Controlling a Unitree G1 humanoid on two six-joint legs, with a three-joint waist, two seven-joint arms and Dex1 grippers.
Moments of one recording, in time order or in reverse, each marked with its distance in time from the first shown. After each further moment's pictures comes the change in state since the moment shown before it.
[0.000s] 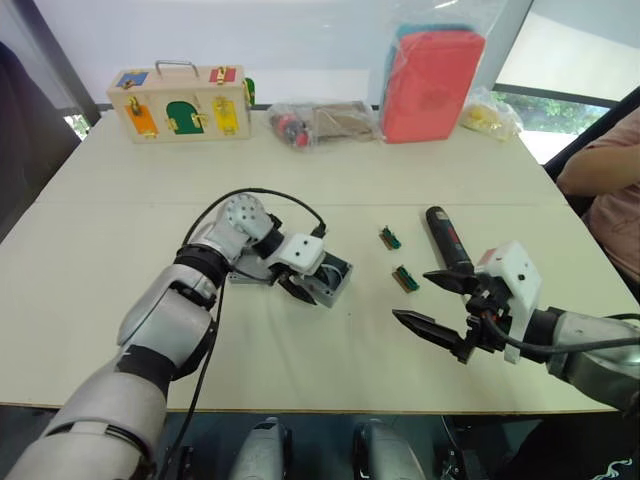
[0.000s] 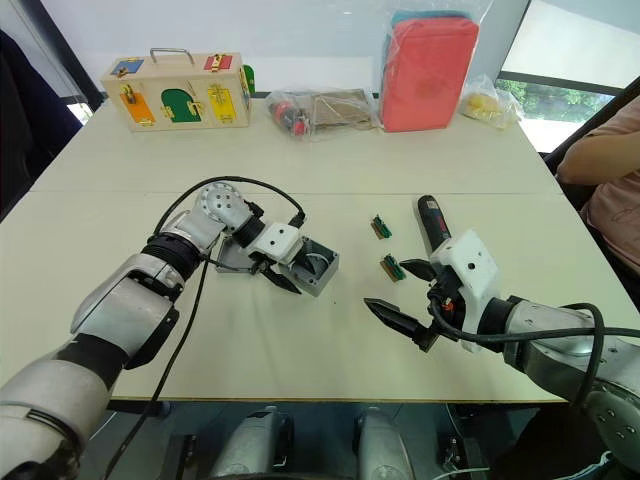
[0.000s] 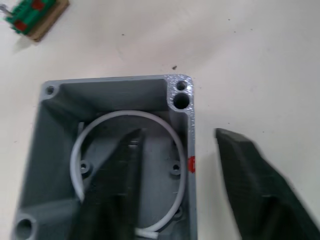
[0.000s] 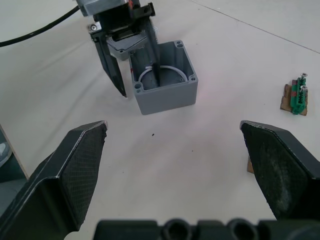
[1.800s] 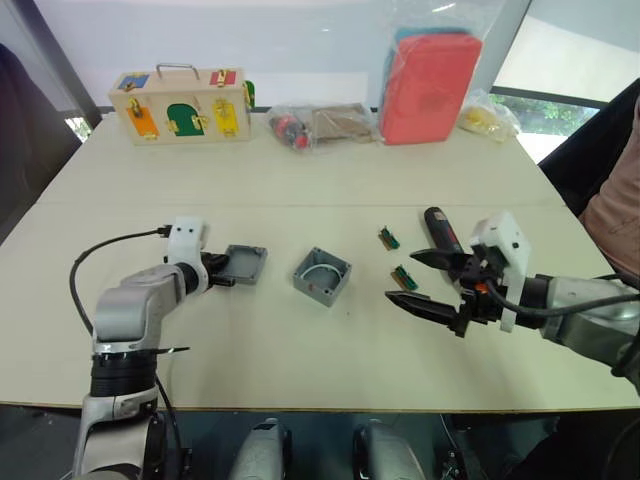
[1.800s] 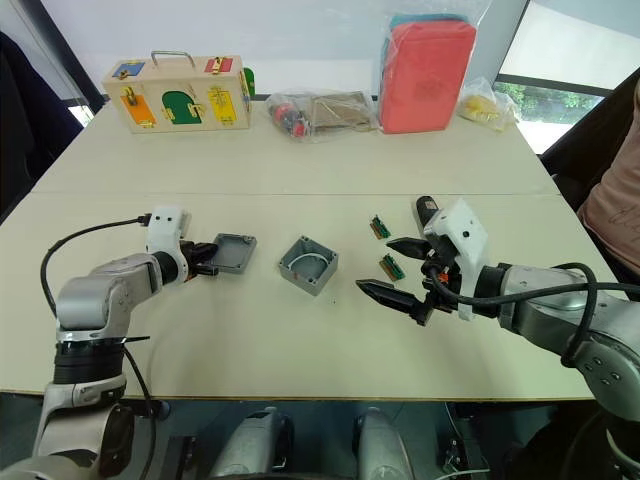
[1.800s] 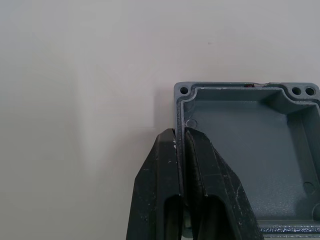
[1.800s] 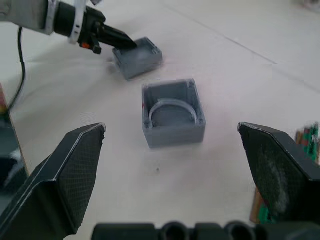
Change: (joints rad) left arm 0.639 0.065 0.730 -1.135 -0.294 1.543 1.198; right arm -0.273 0.066 0.103 0.185 0.012 0.022 0.066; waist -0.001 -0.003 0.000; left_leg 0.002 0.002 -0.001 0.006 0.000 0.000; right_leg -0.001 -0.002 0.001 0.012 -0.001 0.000
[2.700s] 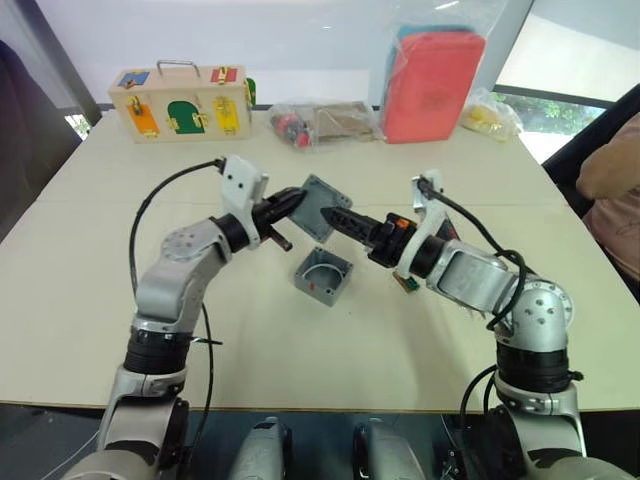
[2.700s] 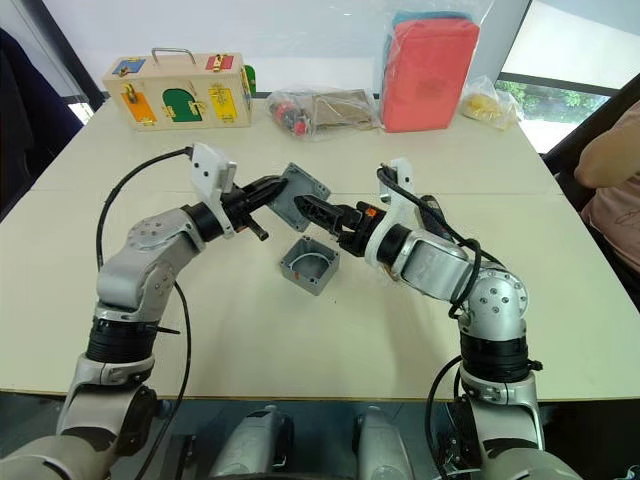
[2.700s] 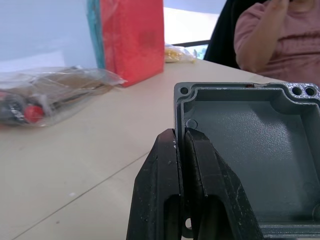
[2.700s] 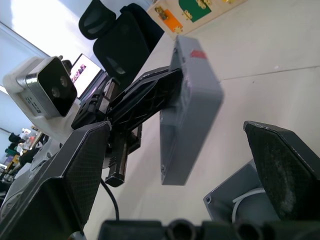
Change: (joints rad) left arm -0.082 -0.090 -0.235 -0.051 -0.066 -0.522 -0.189; right arm -0.274 0.526 0.139 0.336 0.381 -0.014 -0.665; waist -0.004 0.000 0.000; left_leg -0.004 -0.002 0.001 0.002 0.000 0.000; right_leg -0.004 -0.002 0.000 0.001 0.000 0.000
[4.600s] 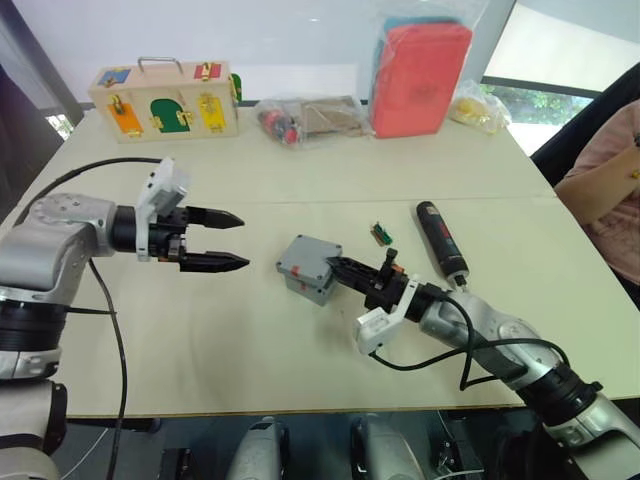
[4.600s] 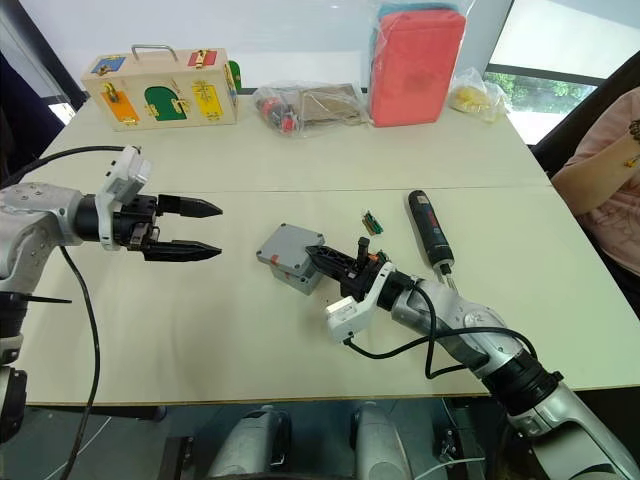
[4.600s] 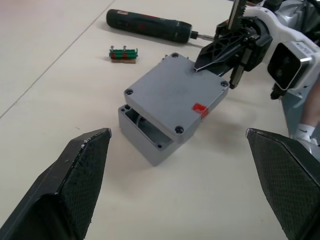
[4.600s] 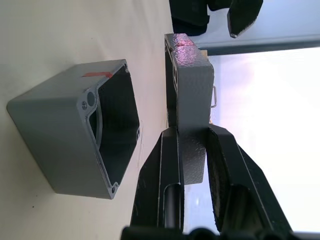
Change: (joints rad) left arm -0.065 0.598 -0.031 0.184 -0.186 0.097 -0.808; right arm 0.150 -0.362 0.563 0.213 -2.352 -1.462 0.344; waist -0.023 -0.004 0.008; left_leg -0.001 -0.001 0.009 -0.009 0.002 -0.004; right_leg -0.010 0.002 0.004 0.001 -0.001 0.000
